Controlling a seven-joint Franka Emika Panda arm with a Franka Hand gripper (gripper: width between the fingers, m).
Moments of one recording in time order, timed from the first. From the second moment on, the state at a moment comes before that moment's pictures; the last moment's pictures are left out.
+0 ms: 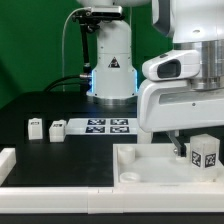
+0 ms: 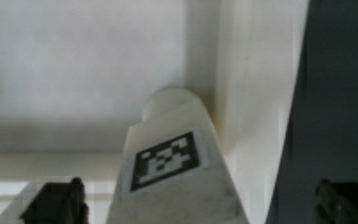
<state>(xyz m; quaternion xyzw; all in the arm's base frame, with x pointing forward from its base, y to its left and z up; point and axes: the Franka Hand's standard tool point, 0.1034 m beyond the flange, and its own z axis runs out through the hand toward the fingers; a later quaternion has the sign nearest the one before) 0.621 0.124 0.067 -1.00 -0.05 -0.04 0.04</state>
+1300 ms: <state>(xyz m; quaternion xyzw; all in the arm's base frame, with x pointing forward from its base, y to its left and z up) 0.622 0.119 0.067 -0.99 0.12 -0.06 0.04</state>
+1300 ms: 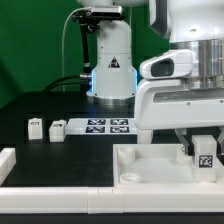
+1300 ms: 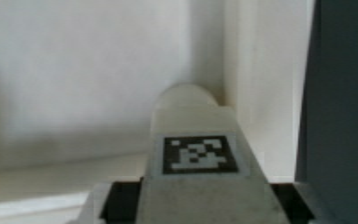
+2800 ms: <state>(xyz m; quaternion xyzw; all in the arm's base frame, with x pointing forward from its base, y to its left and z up) 0.621 0.126 0.068 -0.97 0.22 -0.05 0.06</state>
